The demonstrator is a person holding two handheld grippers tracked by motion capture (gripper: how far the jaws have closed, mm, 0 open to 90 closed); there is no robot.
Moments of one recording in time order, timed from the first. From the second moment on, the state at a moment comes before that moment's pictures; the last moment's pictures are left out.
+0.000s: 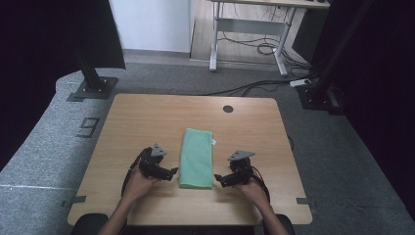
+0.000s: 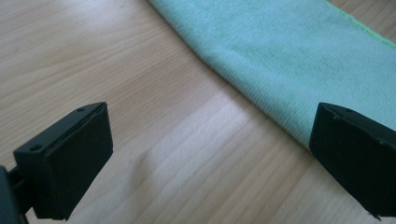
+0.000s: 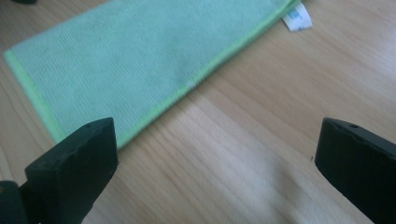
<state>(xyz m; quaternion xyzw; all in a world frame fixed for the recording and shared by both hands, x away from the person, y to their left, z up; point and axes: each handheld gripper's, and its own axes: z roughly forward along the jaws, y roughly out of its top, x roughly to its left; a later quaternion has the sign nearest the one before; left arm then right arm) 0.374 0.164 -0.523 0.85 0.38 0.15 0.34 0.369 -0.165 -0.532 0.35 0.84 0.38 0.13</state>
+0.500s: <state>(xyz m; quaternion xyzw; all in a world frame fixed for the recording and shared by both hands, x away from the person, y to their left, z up) 0.382 0.138 -0.542 0.86 0.37 0.15 0.32 0.390 -0.125 -0.538 0.35 0.85 0.36 0.15</state>
